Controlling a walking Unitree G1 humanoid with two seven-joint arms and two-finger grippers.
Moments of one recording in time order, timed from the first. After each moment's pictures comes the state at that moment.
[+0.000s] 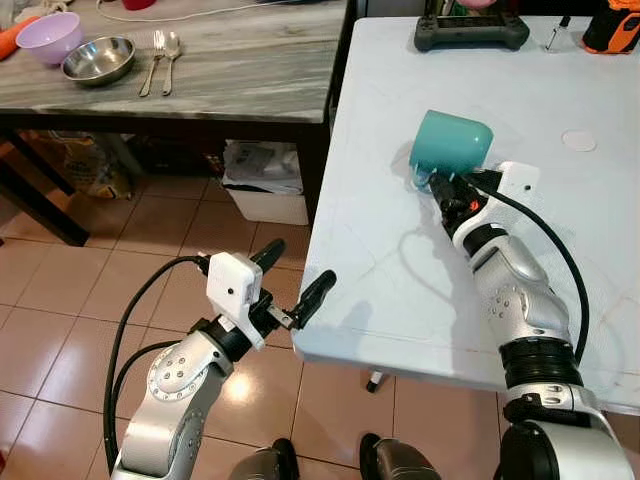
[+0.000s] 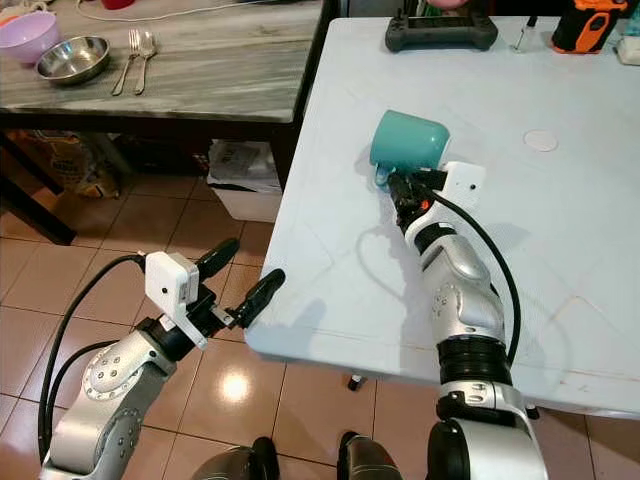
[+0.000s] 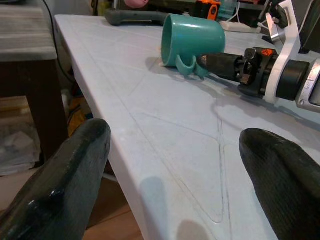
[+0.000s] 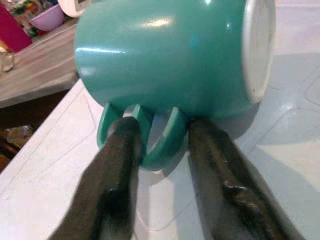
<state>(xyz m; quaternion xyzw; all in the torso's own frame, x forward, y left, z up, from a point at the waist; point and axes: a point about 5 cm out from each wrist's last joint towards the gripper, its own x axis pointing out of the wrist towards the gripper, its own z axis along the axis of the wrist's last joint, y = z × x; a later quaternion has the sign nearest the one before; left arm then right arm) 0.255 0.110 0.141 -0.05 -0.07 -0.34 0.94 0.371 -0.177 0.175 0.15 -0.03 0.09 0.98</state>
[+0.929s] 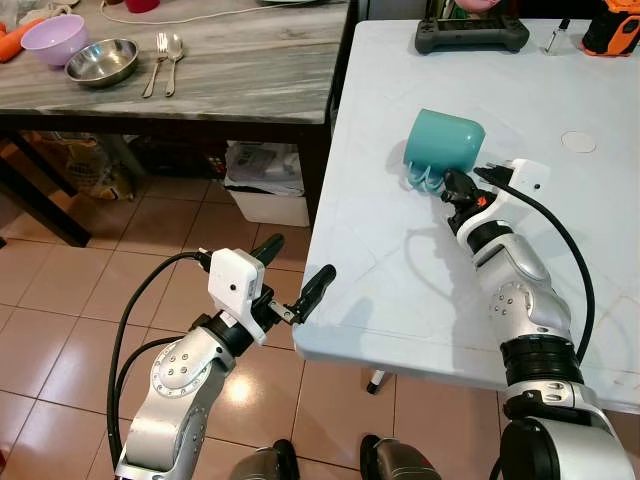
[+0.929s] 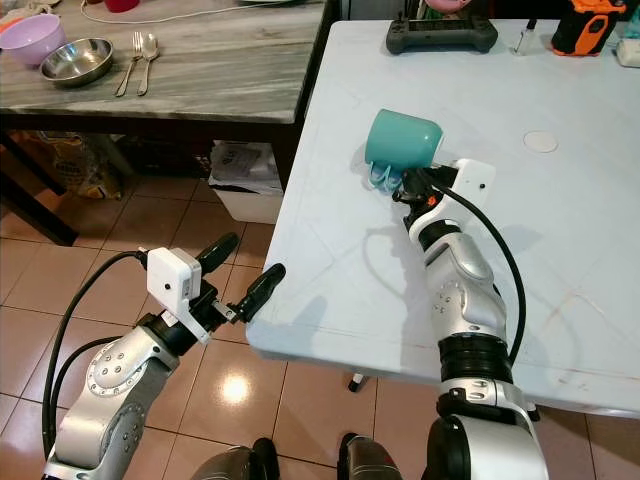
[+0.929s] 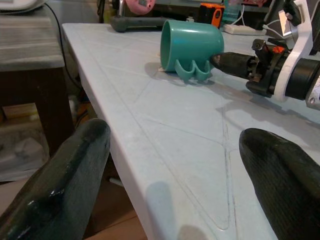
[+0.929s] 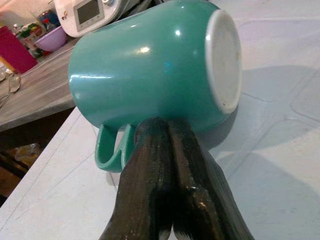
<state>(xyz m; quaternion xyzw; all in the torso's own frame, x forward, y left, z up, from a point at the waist) 0.259 0.108 0.143 -0.04 -0.08 -0.33 0.94 0.372 -0.184 0.179 0.18 -0.05 0.07 0.98</state>
